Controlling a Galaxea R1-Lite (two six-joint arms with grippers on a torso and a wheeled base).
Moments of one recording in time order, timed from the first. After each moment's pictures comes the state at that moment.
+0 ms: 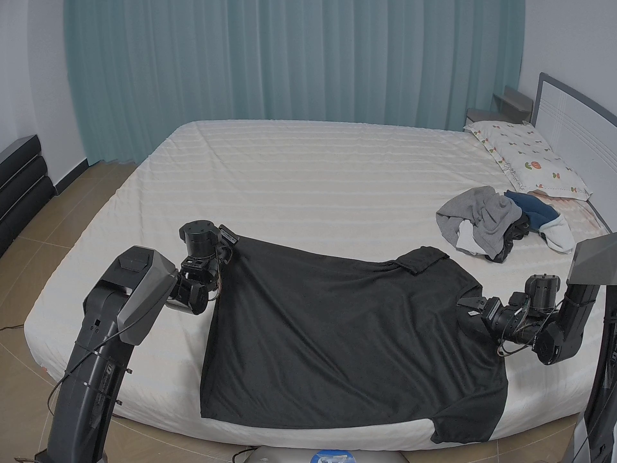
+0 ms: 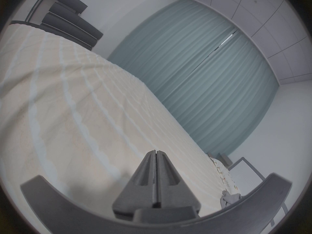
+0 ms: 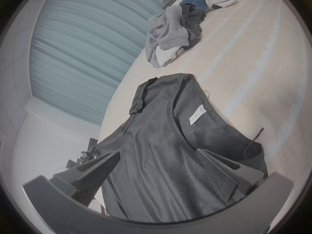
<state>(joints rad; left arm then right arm) -0.18 2.82 -1.82 -0.88 0.20 -0.86 -0.07 2.32 -0.51 -1.27 0.42 0.78</state>
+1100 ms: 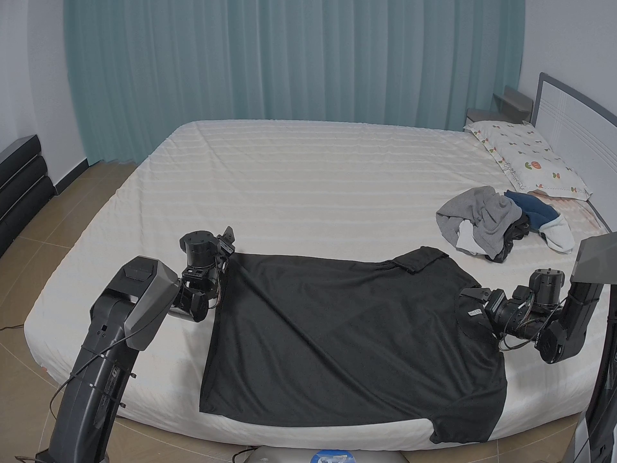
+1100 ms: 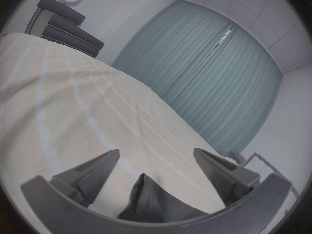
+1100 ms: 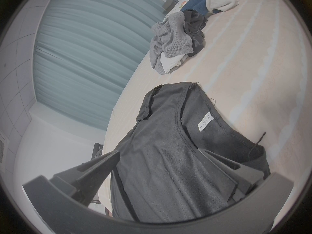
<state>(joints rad) -0.17 2.89 -1.87 -0.89 0.26 -0.77 -0.07 2.29 -0.50 -1.31 0.41 0.84</state>
